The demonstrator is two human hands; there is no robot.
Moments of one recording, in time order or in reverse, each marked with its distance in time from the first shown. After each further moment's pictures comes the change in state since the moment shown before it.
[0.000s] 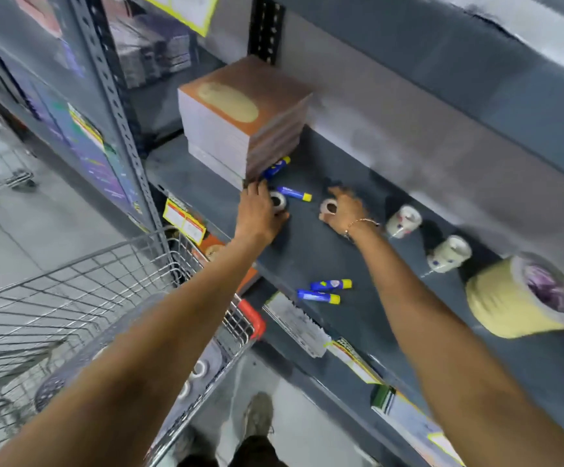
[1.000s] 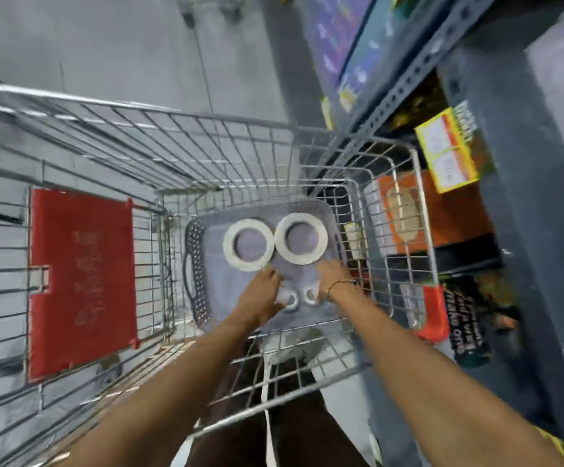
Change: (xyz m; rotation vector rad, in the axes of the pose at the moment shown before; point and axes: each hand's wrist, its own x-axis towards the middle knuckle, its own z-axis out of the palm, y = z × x) left_hand -0.295 -0.291 0.038 -0.113 -0.399 -0.606; right_hand -0.118 -0.156 0.348 -0.598 -0.890 -0.382
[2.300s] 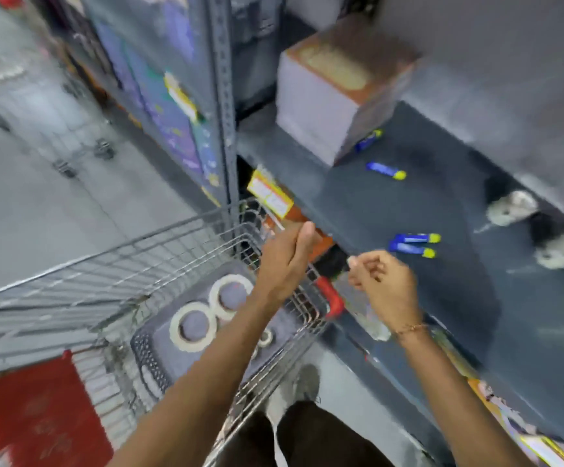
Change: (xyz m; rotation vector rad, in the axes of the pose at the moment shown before) left_hand -0.045 0.276 -0.109 -0.370 0.259 0.653; right_hand -0.247 0.136 -0.039 1.325 1.081 0.048
